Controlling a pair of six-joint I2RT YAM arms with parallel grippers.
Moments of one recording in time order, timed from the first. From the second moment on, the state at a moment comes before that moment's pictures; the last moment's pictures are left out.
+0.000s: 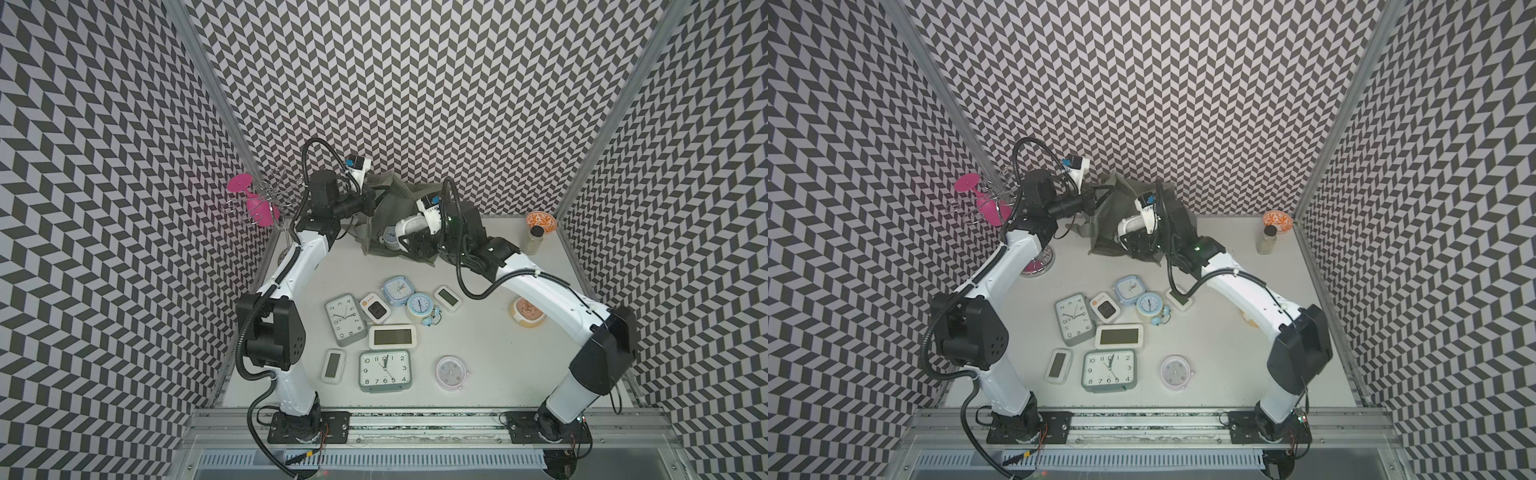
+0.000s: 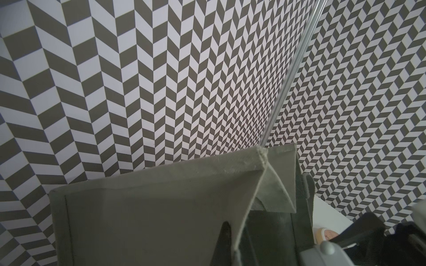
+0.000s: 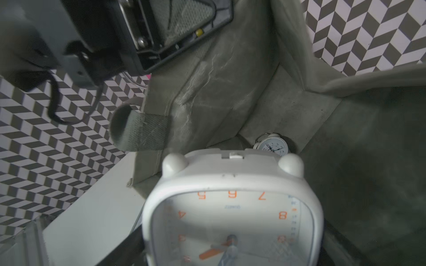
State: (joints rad) left arm -0.19 1.78 1.67 0.00 0.71 -0.16; right arm 0.67 1.72 1.61 -0.31 -0.08 0.11
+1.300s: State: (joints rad) left arm -0.22 1.75 1.69 -0.03 0.64 -0.17; right arm 0.62 2.15 1.92 -0.27 0.08 -0.23
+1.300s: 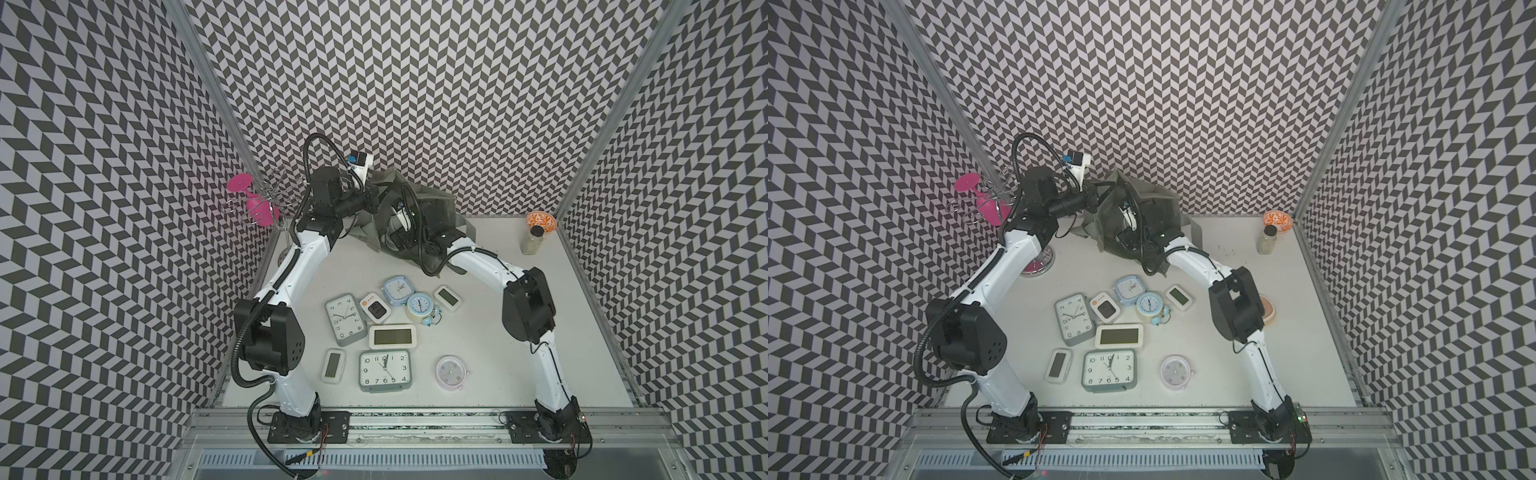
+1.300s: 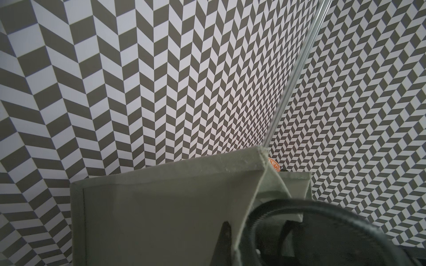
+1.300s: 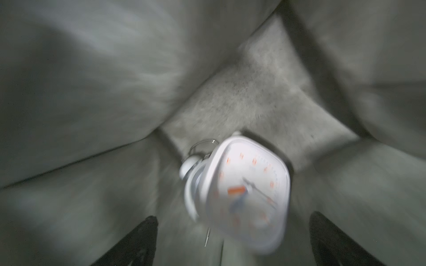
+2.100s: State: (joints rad) left arm -0.15 1.75 1.65 -0.01 0.65 -0.19; right arm 0.54 1.32 1.03 -0.53 0.07 0.01
